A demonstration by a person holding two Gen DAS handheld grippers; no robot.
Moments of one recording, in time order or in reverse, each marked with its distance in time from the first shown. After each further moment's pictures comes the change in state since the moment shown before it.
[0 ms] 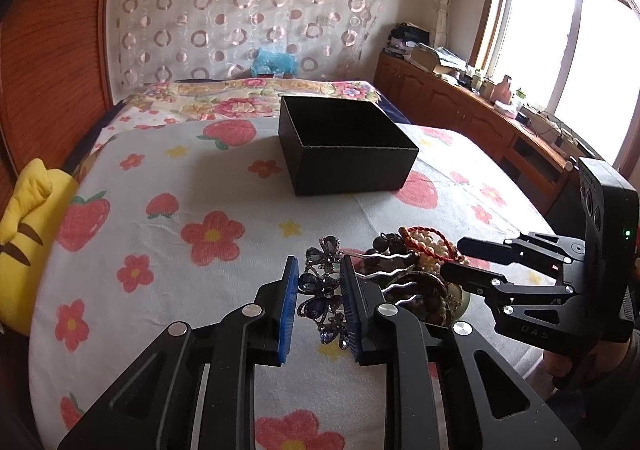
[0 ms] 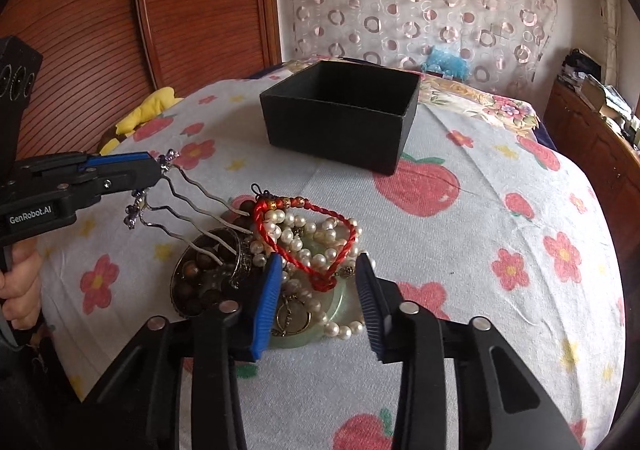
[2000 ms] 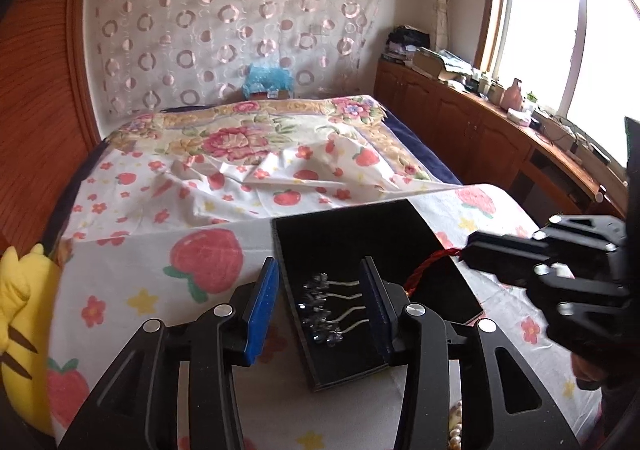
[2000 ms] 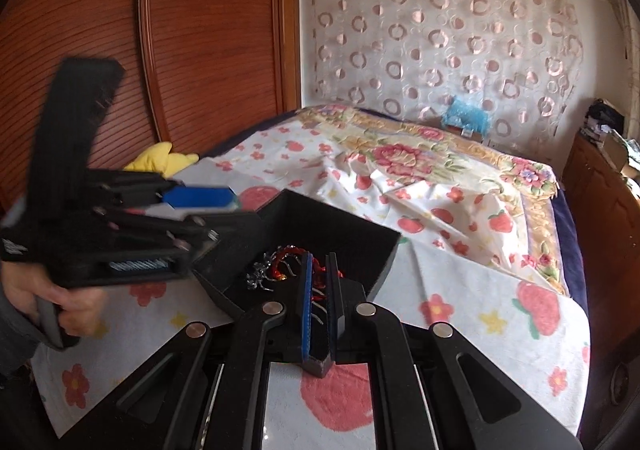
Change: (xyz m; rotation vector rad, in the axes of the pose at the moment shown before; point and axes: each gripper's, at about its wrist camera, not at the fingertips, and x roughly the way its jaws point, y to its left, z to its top) left arm 0.096 0.007 0.134 0.058 -0.021 0.015; right arm 0.037 -0.064 0.145 -0.099 -0.118 0.067
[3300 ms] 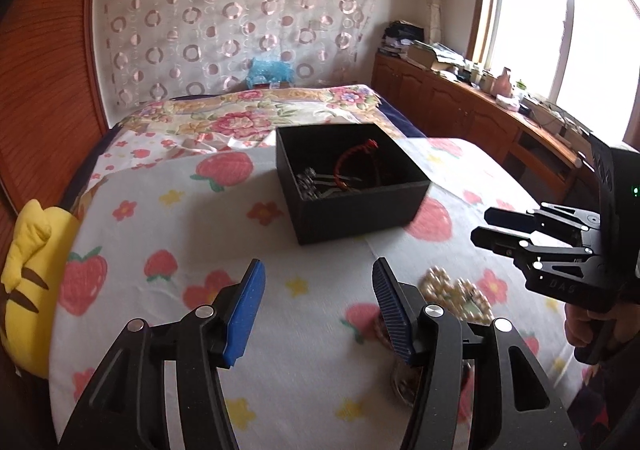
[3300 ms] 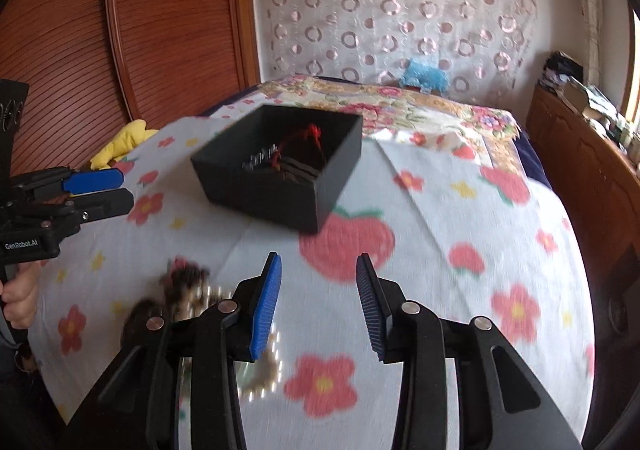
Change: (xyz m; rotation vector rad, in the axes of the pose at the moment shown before) left arm -0.080 -0.019 -0.095 0.012 0.017 0.001; right arm -0.056 0.025 -0.111 0.156 0.059 -0.127
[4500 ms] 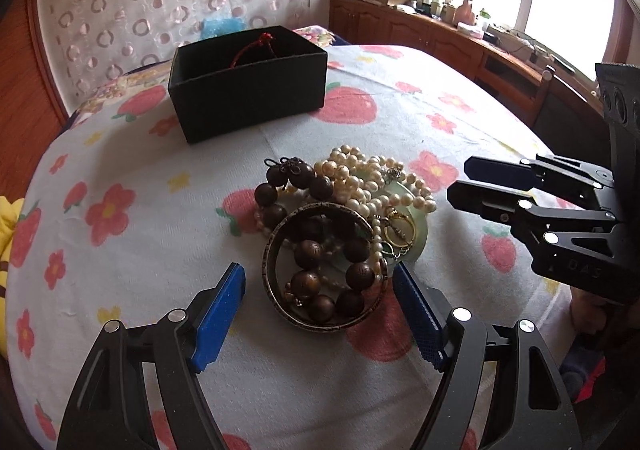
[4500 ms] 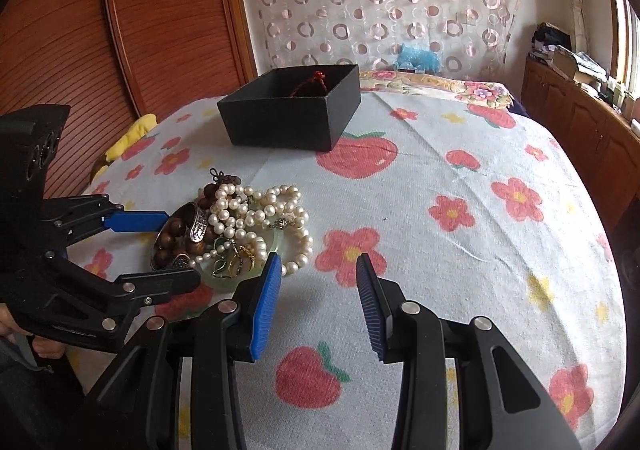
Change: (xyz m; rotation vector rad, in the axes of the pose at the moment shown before) left arm 0.025 -0.073 -0.056 0.129 0.189 -0.073; right arm -0.029 0.005 -0.060 0.070 0.006 0.031
